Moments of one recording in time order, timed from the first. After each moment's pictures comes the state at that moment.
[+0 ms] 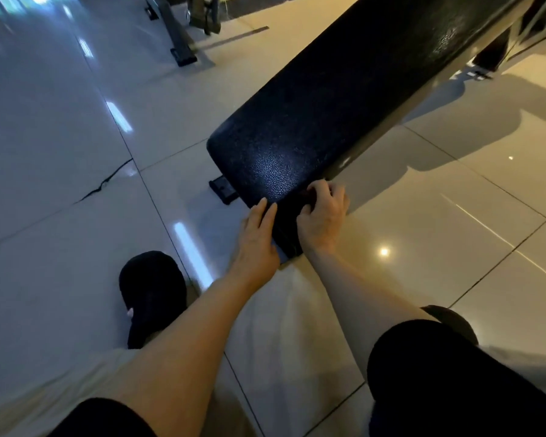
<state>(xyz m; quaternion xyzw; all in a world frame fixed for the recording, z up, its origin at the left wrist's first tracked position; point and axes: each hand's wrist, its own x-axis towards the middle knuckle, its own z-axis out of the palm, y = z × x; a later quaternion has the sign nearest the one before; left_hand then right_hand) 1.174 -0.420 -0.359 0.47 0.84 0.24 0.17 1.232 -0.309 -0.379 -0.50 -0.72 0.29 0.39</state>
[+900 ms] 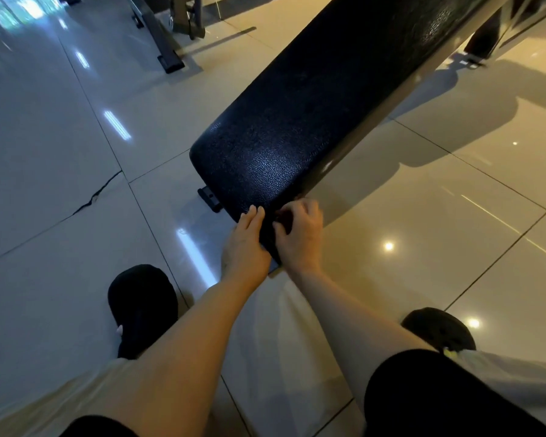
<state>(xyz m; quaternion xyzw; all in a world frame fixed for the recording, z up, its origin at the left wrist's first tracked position) 1.179 -0.391 -0.359 0.40 0.87 0.23 0.16 1.240 -0.312 -0.394 -0.42 -0.76 0.35 0.36</state>
